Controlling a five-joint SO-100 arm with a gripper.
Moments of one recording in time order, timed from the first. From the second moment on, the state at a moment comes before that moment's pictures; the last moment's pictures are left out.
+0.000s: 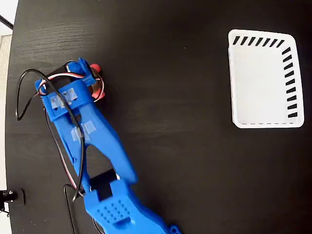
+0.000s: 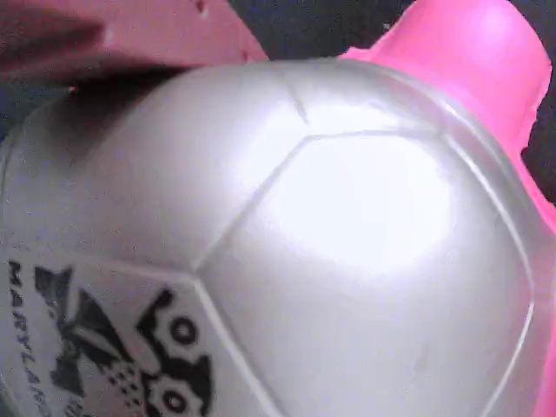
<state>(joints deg) -20.2 47.3 48.7 84.2 4.0</state>
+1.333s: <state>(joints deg) 27.9 86.7 63.6 91.8 -10.6</state>
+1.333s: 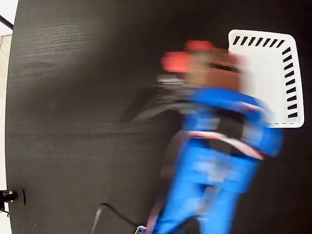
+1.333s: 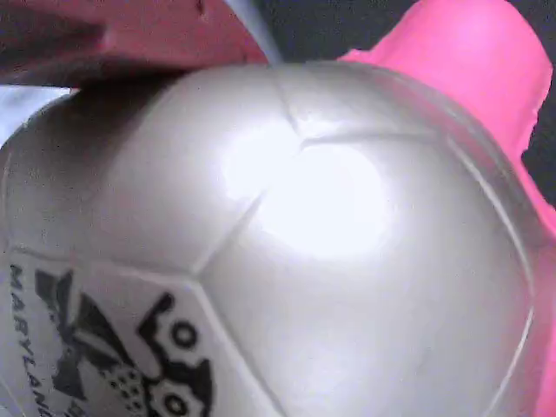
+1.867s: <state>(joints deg) 44.4 58.8 41.5 91.8 -7.5</state>
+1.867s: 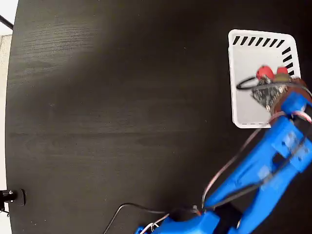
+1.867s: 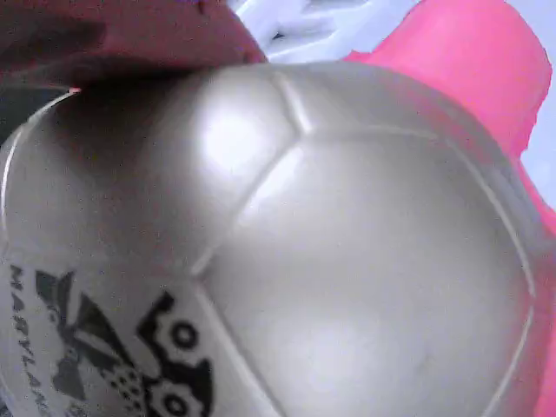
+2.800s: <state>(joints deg) 39.2 40.1 24.7 91.6 -1.7</state>
